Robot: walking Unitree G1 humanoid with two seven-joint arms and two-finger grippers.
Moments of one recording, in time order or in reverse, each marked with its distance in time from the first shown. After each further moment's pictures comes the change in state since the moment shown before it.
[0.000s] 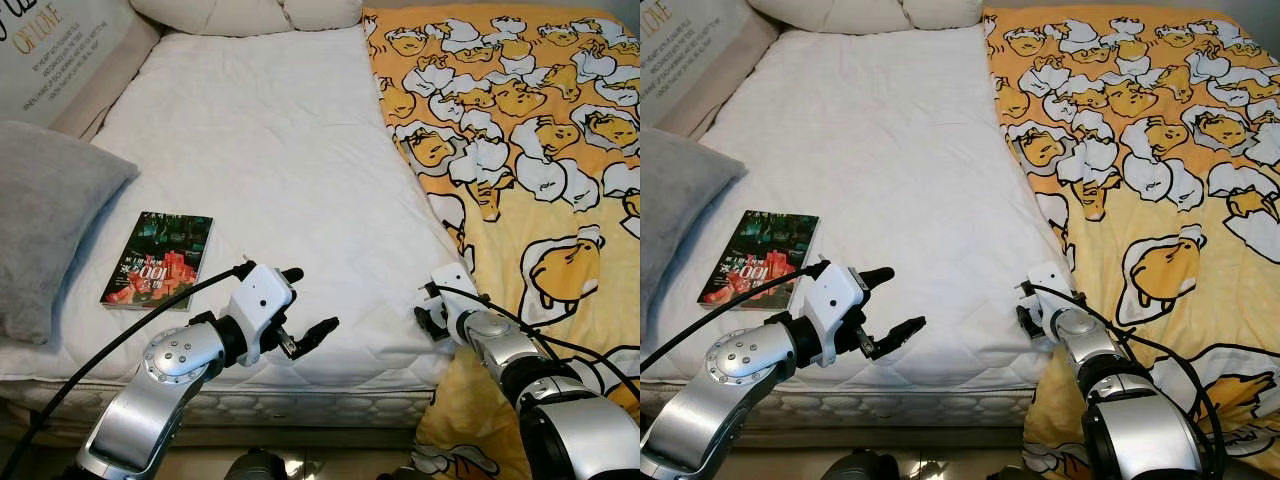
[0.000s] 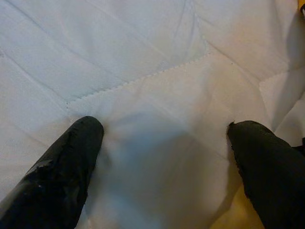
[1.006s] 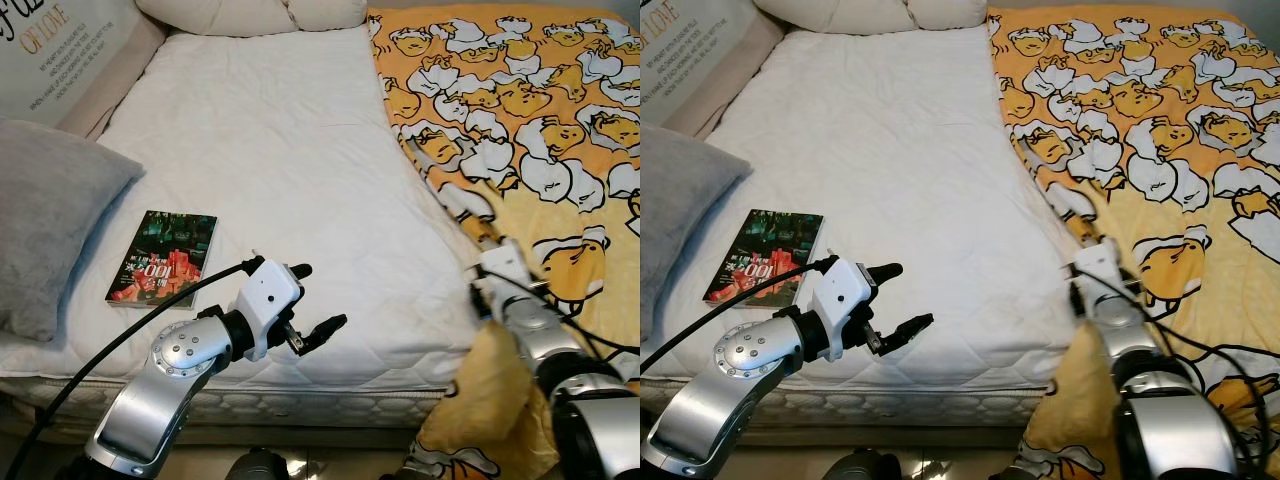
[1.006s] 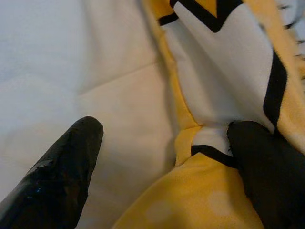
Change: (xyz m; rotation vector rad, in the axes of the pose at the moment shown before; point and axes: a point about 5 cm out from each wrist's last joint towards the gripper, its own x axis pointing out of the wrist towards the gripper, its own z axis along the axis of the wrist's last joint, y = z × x) left arm 0.007 0.000 0.006 0.014 -0.019 -0.026; right arm -0.018 -0.068 0.000 0.013 -0.070 -0.380
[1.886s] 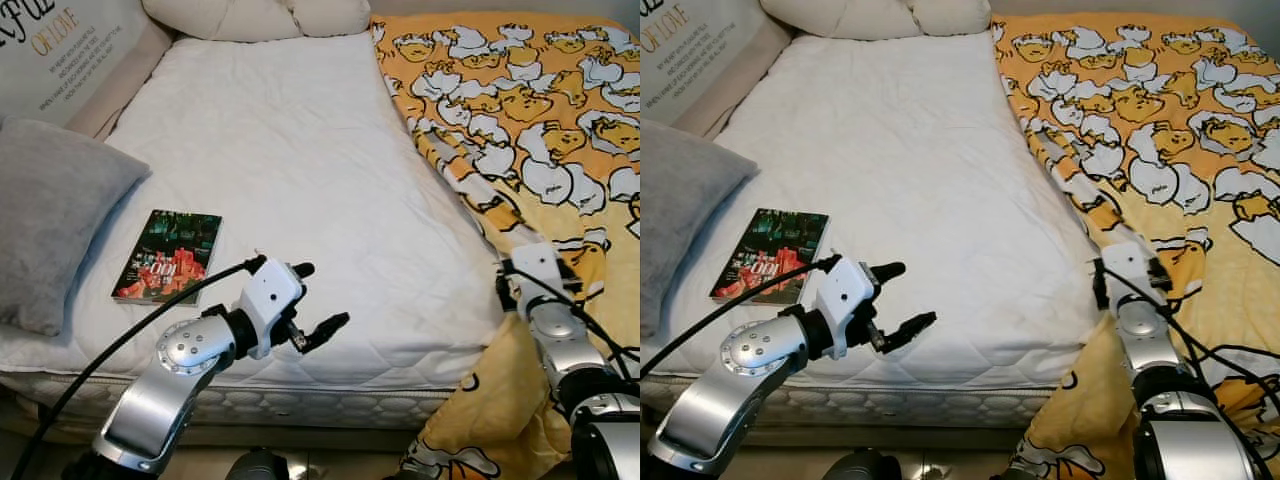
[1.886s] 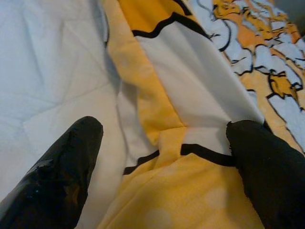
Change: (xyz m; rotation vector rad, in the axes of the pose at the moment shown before) left arm 0.005 0.000 -0.002 -0.009 -0.015 -0.001; right arm -0.006 -0.022 -0.004 0.047 -0.115 -0.123
